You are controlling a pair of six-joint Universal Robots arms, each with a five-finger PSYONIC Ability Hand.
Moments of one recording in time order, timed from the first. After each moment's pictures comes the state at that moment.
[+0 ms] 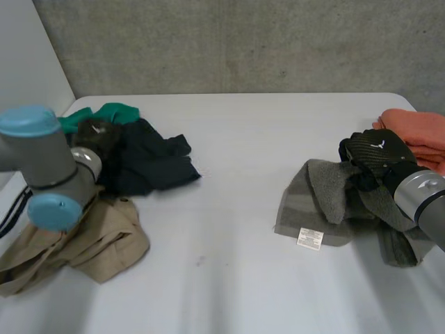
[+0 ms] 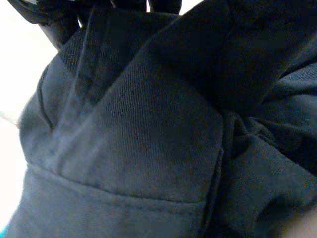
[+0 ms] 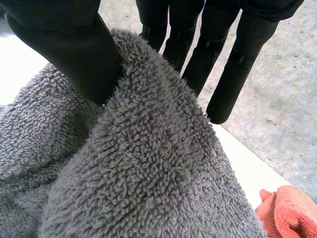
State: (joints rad) left arm 4.48 -2.27 -1.21 3.32 -1.59 3.64; right arm 1.68 -1.32 1.74 -0.20 1.20 2.72; left_hand 1.03 1.13 1.10 1.16 0.85; right_hand 1.09 1.17 1.19 1.20 0.97
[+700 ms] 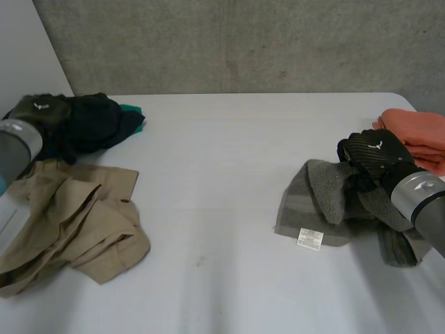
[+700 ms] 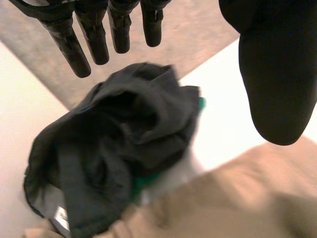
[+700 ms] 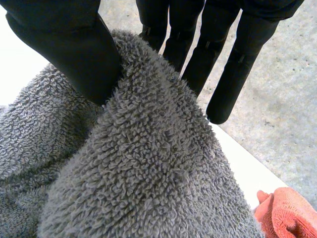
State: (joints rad) left arm 4.65 -2.00 -1.29 3.04 -1.47 3.54; right arm 1.70 -1.33 1.75 -0.21 1.22 2.71; left_hand 0.18 0.21 0.21 0.20 0.05; right_hand 1.09 1.17 1.19 1.20 0.97
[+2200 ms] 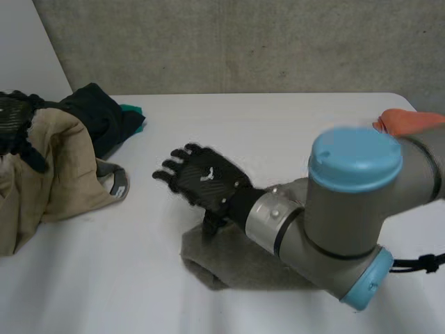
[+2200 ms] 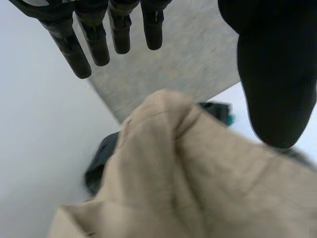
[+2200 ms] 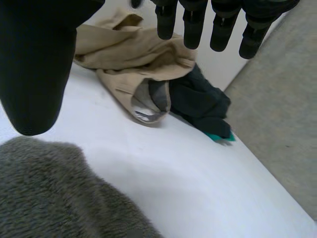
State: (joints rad) left arm 4.72 -1.64 -1.68 3.21 -1.50 3.43; right arm 2.29 -1.10 1.36 -0.07 1.15 2.73; left_hand 0.22 0.22 0.22 0.21 0.05; right_hand 0.22 0.21 0.21 0.21 0.05
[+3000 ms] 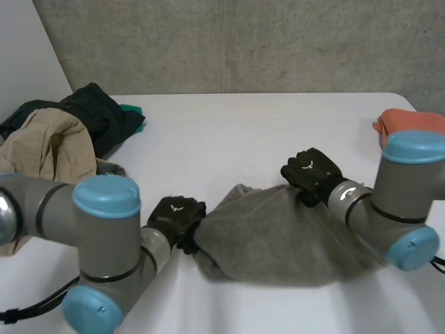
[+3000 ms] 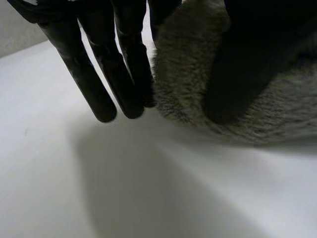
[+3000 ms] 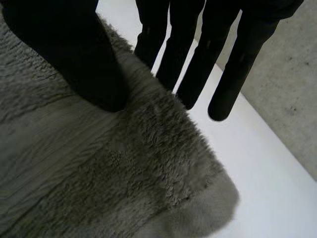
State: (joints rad) left arm 4.09 -2.14 -1.58 3.25 -1.58 3.26; right arm 1.91 -0.94 1.44 -0.17 1.23 2.52; left_hand 1.04 1.15 1.14 1.14 0.91; right_hand 1.11 1.15 1.14 1.15 0.95
